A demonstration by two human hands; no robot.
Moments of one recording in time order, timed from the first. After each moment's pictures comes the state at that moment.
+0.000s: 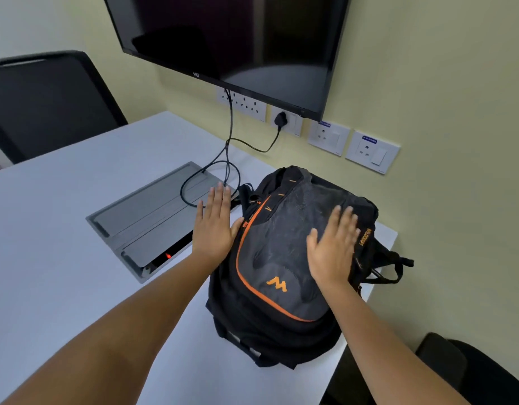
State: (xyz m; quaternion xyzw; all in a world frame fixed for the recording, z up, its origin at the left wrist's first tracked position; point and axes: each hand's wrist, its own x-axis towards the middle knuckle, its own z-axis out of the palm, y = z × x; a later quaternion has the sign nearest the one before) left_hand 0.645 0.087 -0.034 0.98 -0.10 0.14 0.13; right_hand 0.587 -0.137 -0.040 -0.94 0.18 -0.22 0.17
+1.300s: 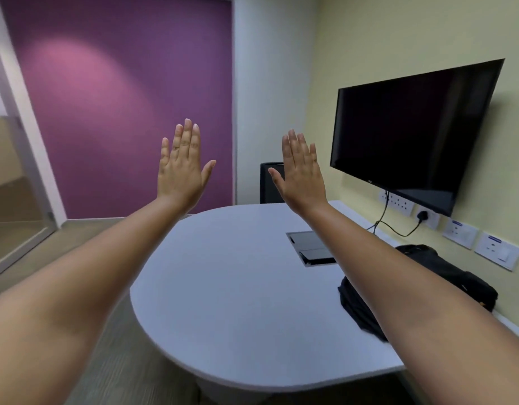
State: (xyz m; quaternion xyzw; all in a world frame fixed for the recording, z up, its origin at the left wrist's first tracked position) left_hand 0.084 0.309 0.287 0.86 0.23 0.44 -0.10; right_hand 0.234 0.122 0.281 -0.82 -0.38 -0.42 0.09
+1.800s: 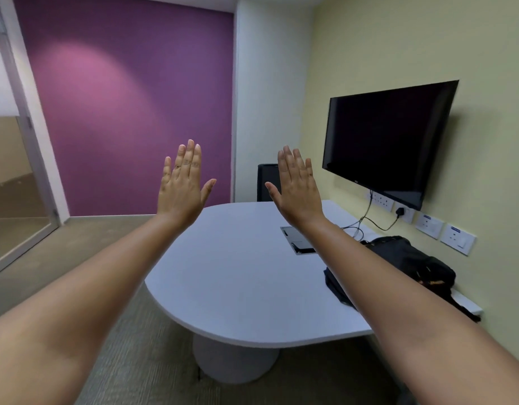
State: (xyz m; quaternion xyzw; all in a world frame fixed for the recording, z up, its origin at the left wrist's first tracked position) left_hand -0.035 0.235 0.270 0.87 0.22 0.42 -0.09; right_hand 0.114 0.045 0.275 -0.82 -0.40 -0.41 0.09
